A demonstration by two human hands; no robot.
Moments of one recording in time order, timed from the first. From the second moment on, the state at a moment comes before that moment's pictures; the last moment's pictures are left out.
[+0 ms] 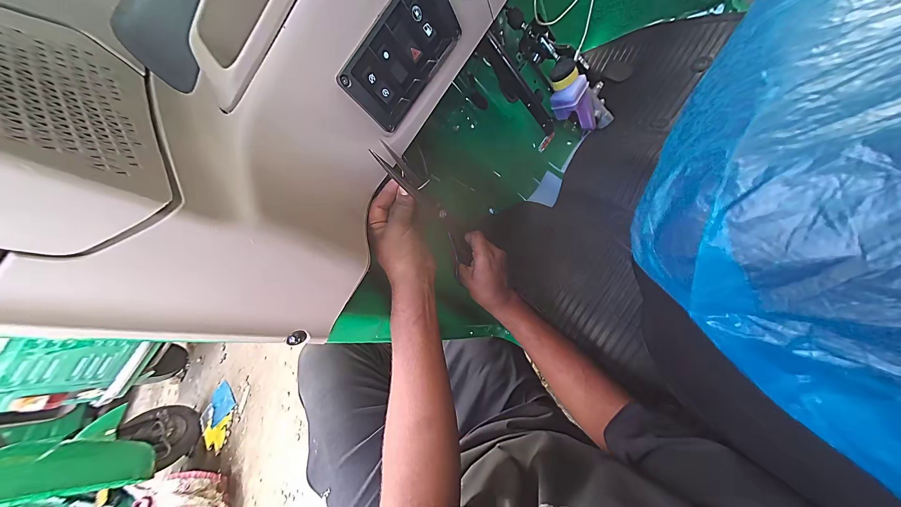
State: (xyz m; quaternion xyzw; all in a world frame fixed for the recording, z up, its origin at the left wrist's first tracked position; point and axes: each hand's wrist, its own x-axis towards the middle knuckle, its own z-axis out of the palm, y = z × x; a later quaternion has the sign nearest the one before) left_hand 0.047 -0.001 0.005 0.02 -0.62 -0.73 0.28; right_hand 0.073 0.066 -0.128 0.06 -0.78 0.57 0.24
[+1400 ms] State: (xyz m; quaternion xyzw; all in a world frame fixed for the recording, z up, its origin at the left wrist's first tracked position) left_hand 0.049 0.004 0.009 0.05 -0.61 -0.74 0.28; right_hand 0.080 0.069 -0.118 0.05 -0.66 0.74 0.11
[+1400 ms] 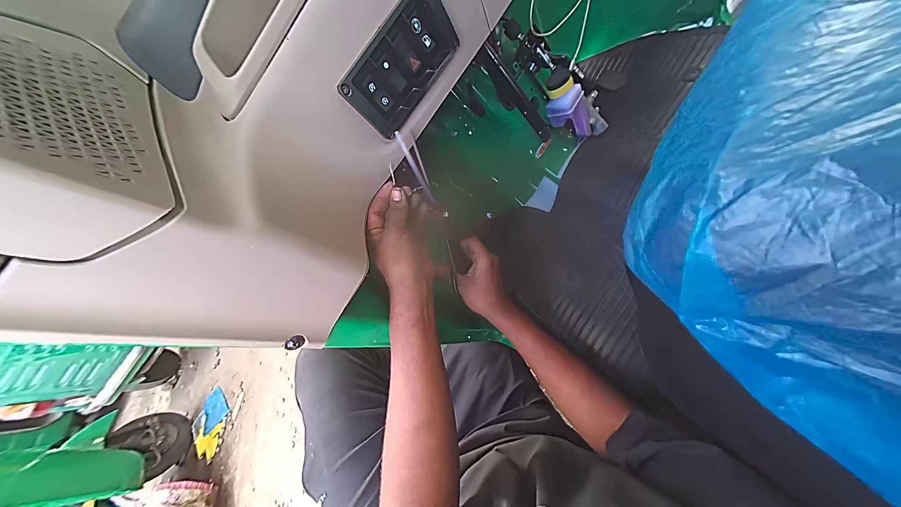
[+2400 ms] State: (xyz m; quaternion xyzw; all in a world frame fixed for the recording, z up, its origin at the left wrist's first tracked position) left_hand 0.050 -0.003 0.000 0.04 -0.71 -0.65 0.28; right_hand 0.038 0.087 -0.056 0.20 -0.63 0.72 0.20
